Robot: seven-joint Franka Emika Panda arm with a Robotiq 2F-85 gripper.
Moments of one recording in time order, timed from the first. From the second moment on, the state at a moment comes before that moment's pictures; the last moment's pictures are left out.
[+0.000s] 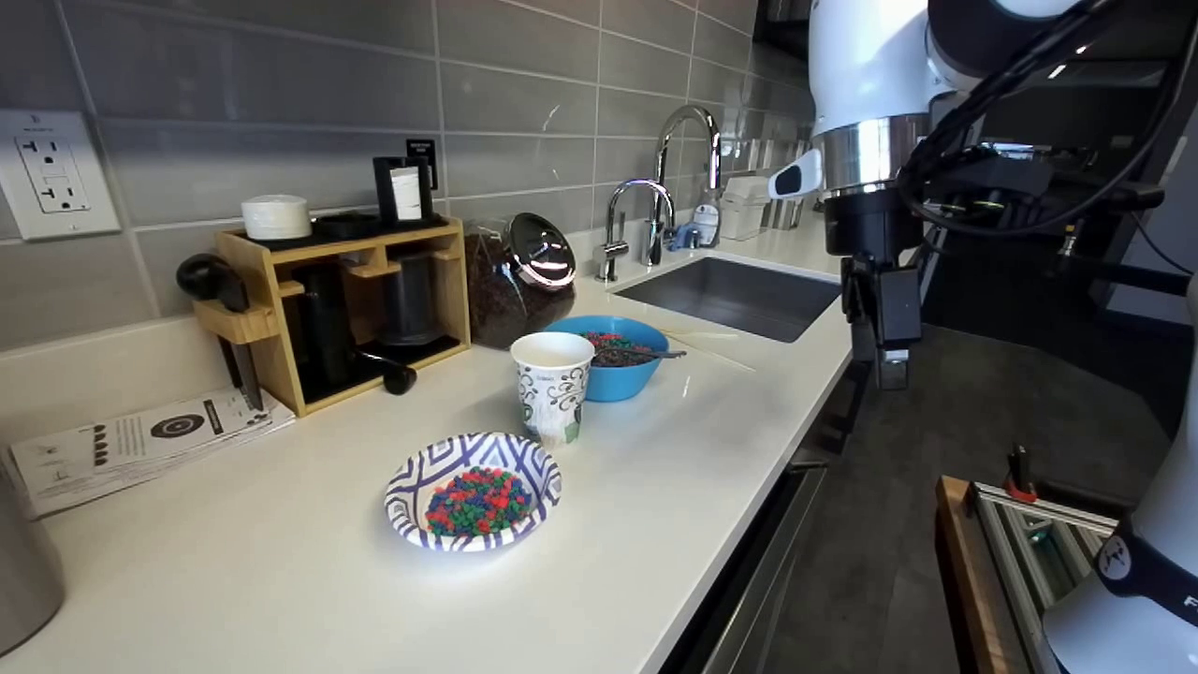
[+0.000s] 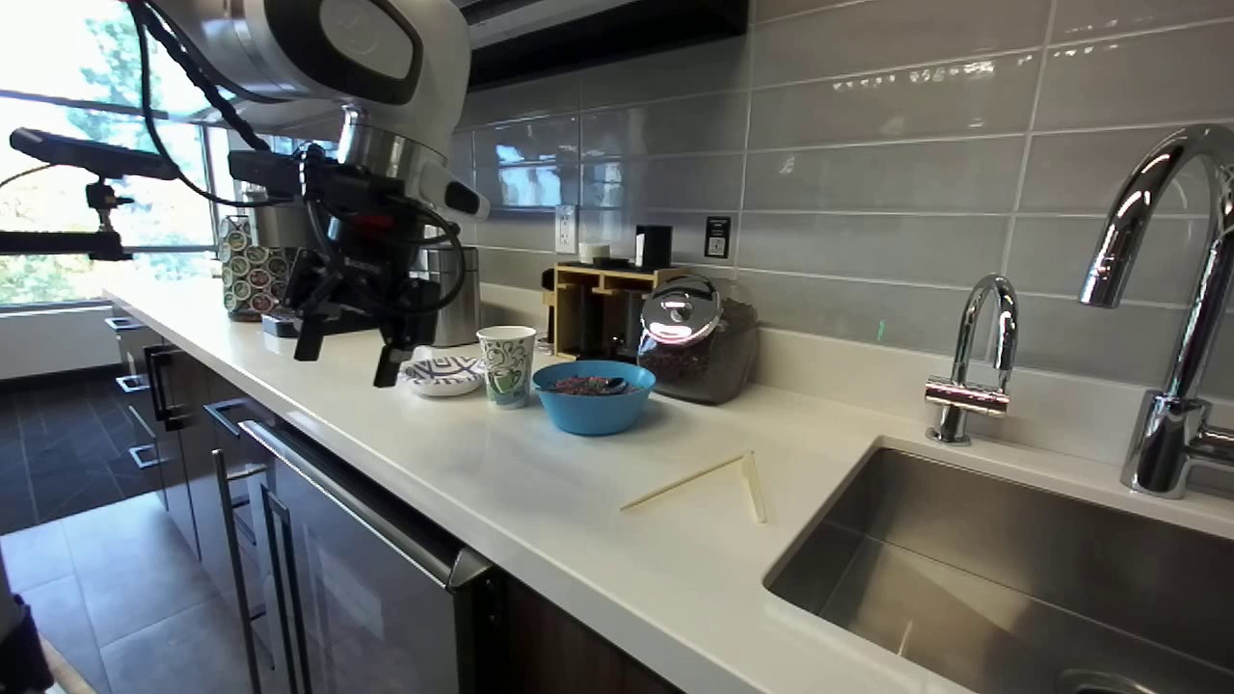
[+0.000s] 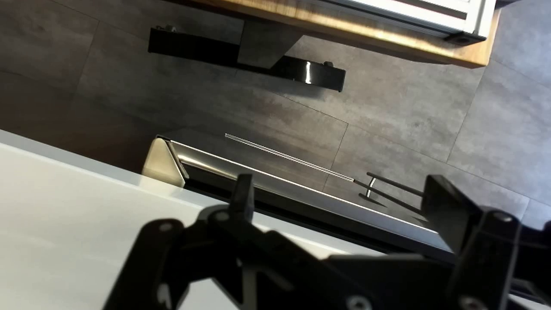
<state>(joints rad) 0.04 -0.64 -0.11 -2.73 0.02 1.85 -0.26</state>
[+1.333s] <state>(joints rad) 0.03 -0.49 0.11 -2.52 0.19 2.02 0.39</state>
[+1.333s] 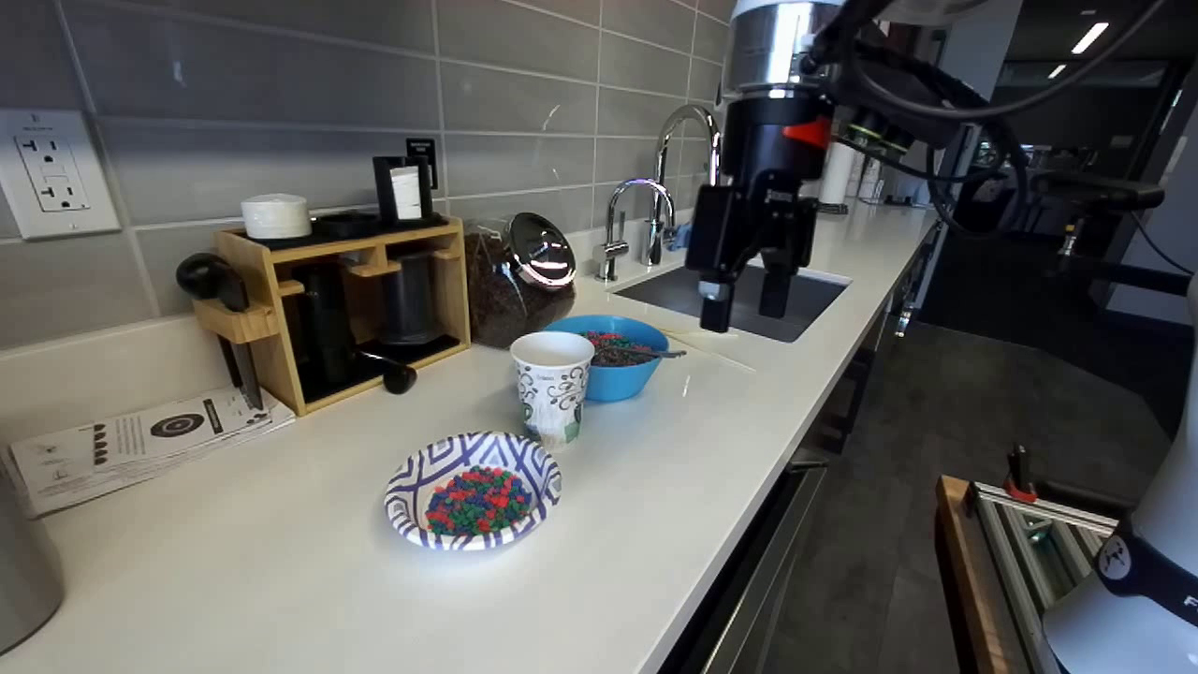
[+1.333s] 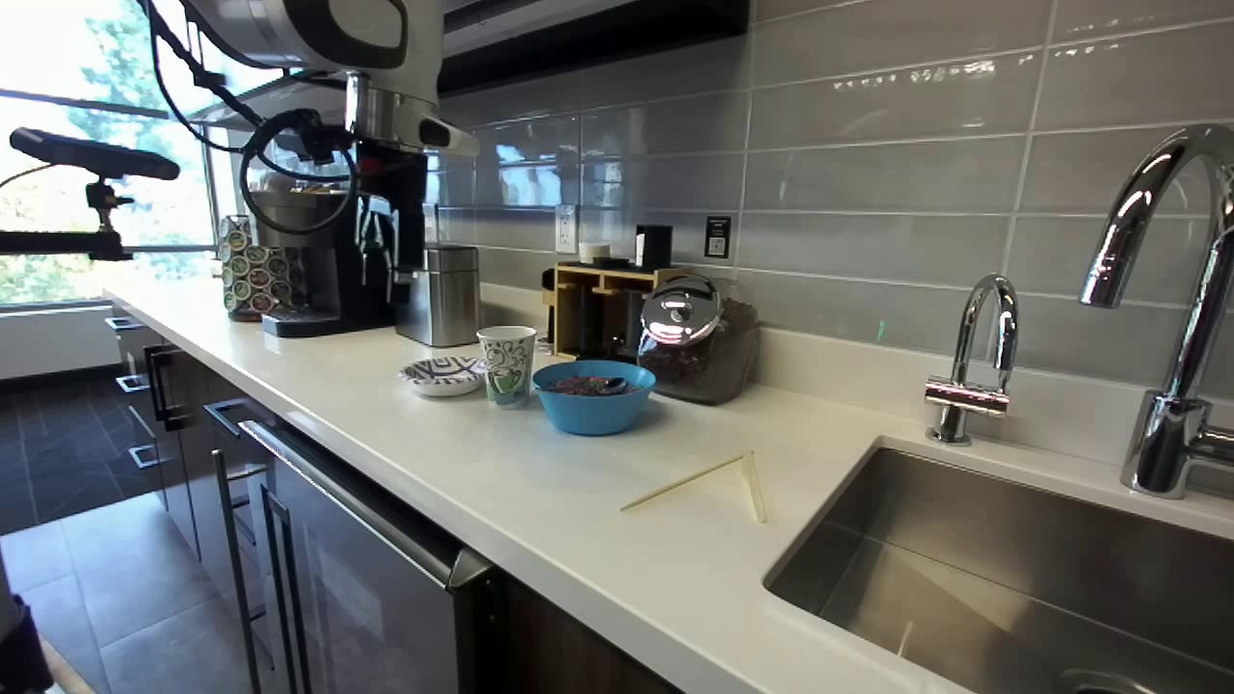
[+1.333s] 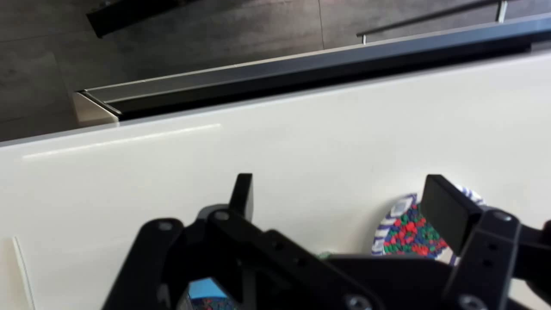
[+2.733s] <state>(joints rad) 0.01 0.09 0.19 -2.06 -0.16 2.29 1.39</state>
